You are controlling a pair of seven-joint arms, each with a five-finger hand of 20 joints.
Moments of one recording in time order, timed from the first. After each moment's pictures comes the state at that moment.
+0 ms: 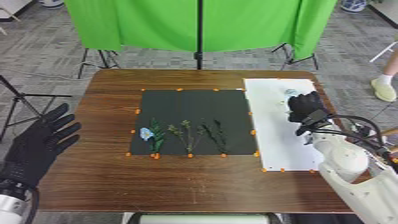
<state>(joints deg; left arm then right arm) 137.5 -65.8 -120.3 -129.4 41.5 -5.7 -3.6 -84.1 -43.6 65.6 -91.2 -152.0 9.6 11.5</state>
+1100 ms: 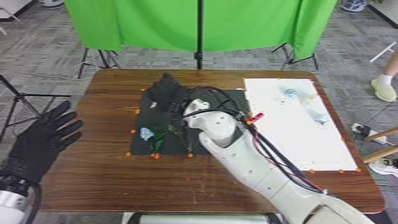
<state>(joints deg) 137.0 -64.8 -119.6 -129.0 41.4 -3.9 -3.2 -57.8 -83.3 43.1 -72.2 -164.8 6.9 -9.5</state>
